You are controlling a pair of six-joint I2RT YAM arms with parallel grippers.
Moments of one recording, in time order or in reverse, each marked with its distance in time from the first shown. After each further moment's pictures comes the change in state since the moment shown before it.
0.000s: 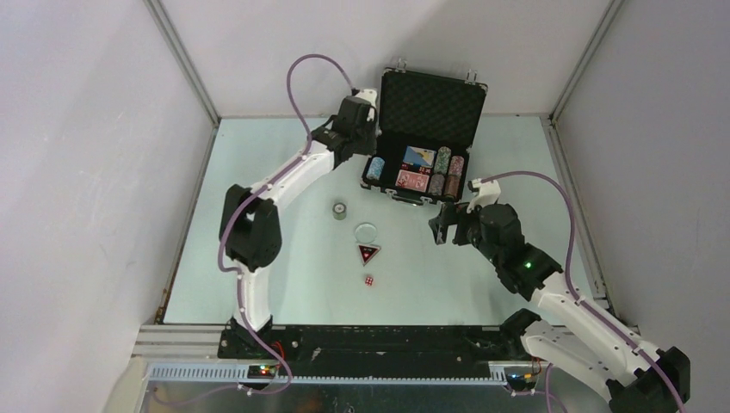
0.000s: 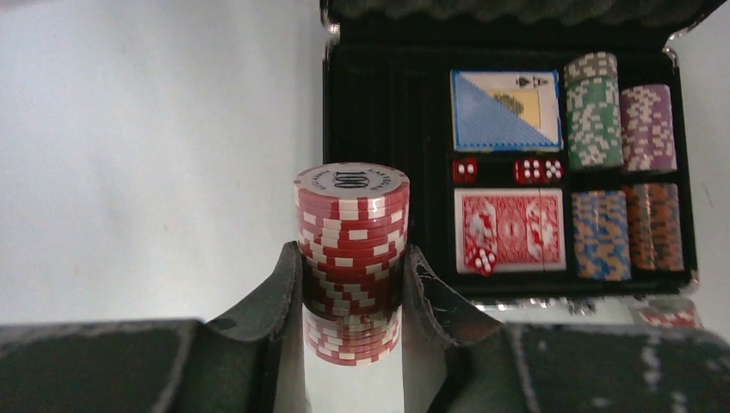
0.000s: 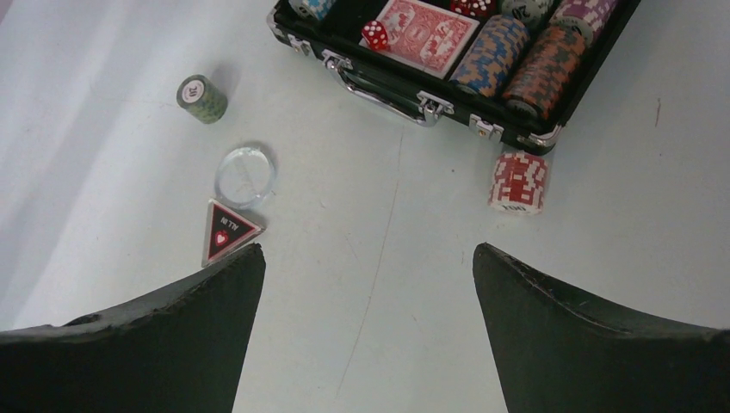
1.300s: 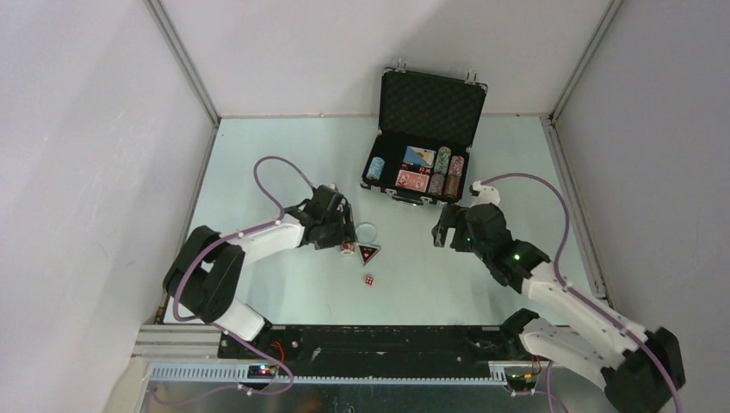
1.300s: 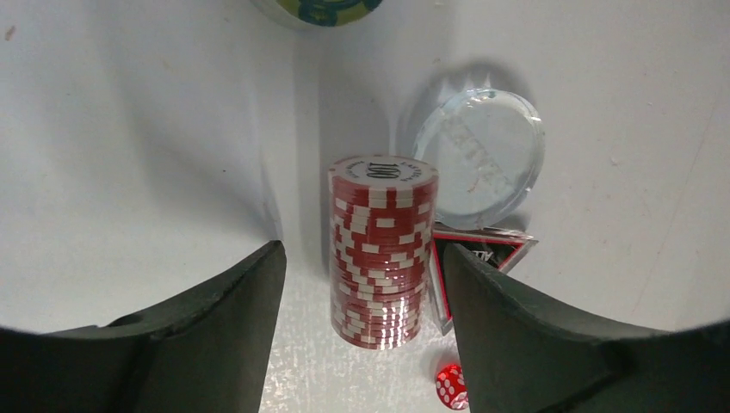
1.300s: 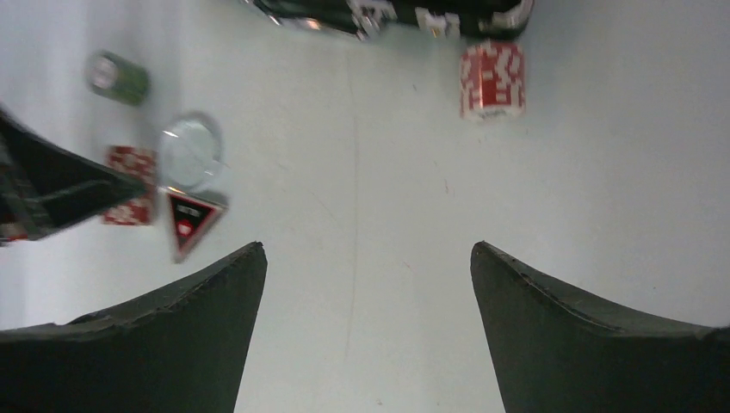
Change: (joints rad) left arm -0.037 -0.418 -0.927 0.124 0.131 -0.460; right arm 0.003 0.154 0.002 -0.123 0.081 0.230
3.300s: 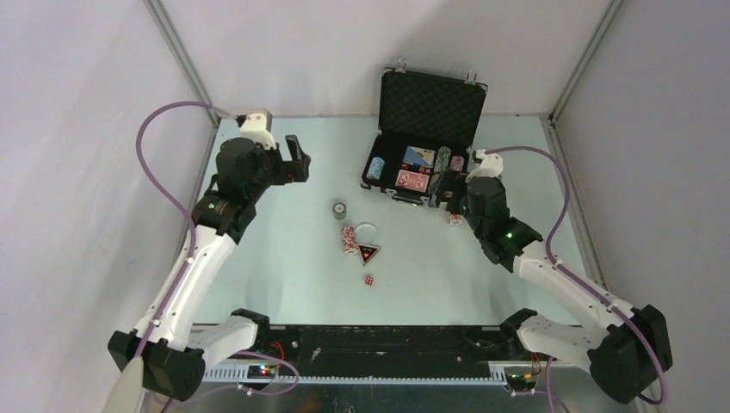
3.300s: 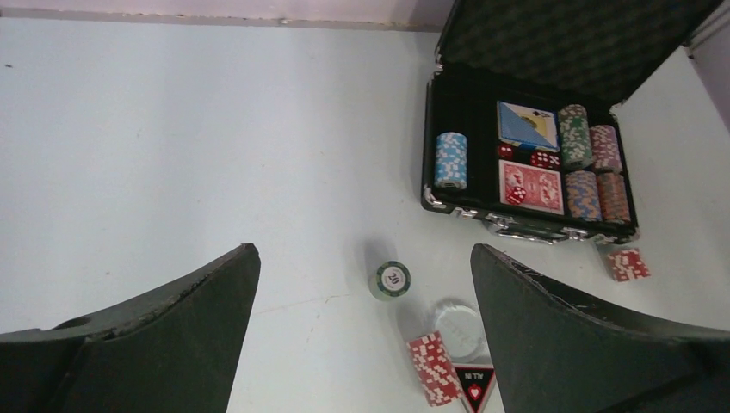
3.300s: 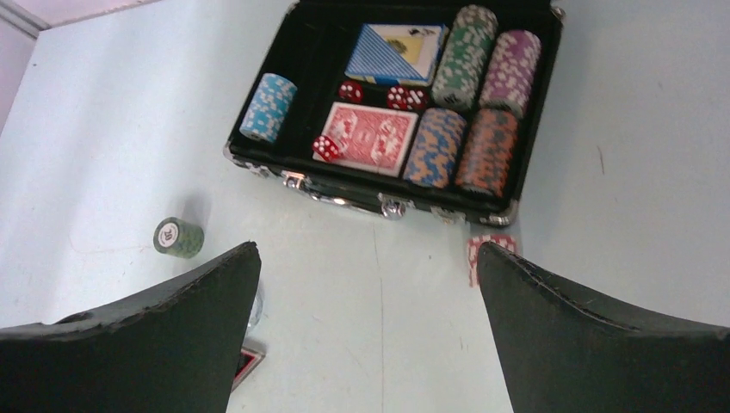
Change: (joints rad) left arm 0.292 -0.476 0.298 -0.074 -0.033 0.492; right arm -0.054 0.118 0.142 0.313 0.088 -0.127
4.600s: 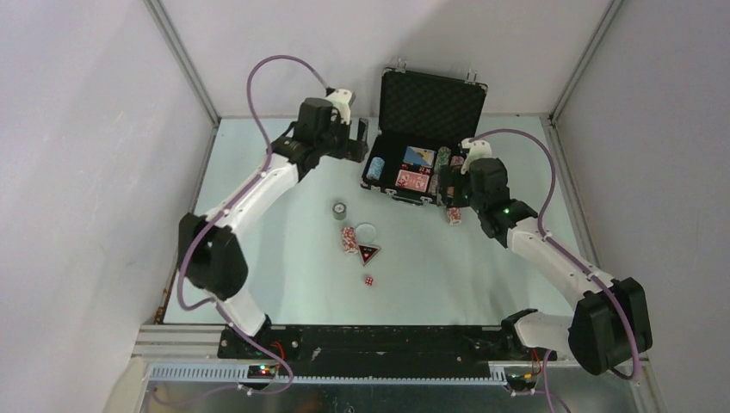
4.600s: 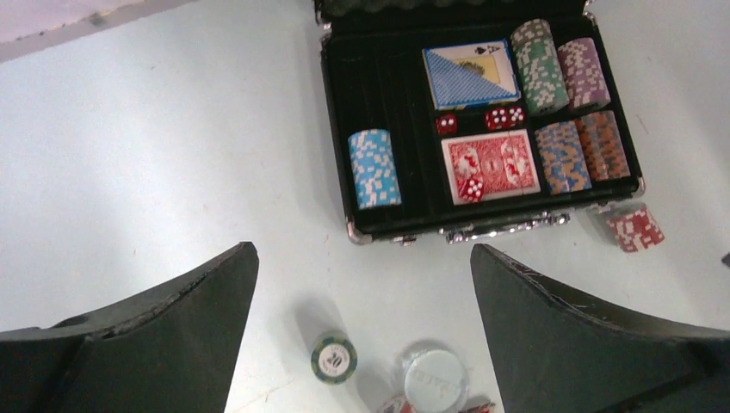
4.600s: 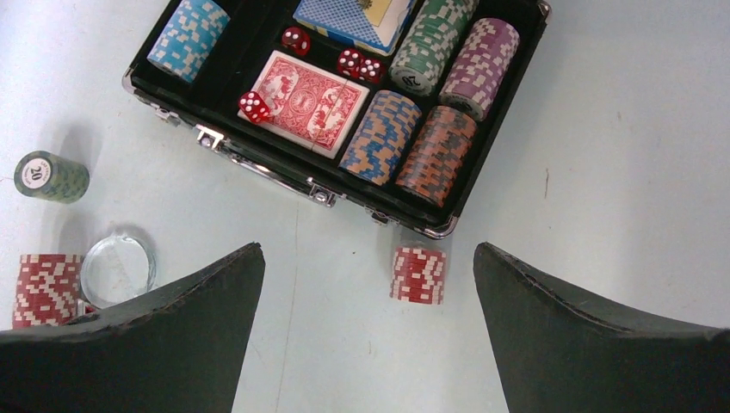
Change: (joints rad) left arm -0.171 0.678 0.469 -0.024 0.103 0.117; right arm -0.160 0.157 0.098 -0.100 -0.190 -0.262
